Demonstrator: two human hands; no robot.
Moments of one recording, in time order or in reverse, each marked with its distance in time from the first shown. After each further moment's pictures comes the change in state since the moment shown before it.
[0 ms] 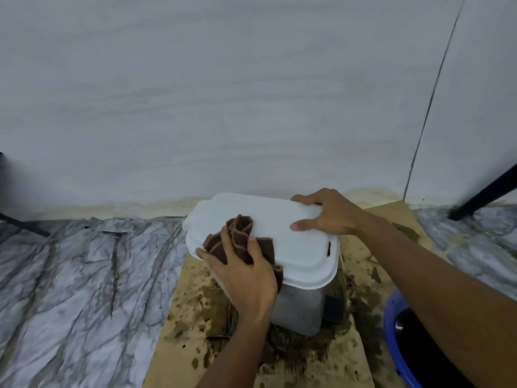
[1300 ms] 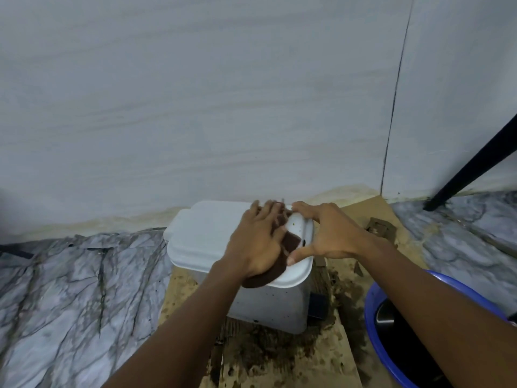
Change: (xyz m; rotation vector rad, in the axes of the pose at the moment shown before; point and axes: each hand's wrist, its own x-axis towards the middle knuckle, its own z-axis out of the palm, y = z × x) left_hand 0.029 0.071 0.023 0.724 -0.679 0.702; right_hand -0.077 0.000 -0.010 -0.080 0.070 -0.032
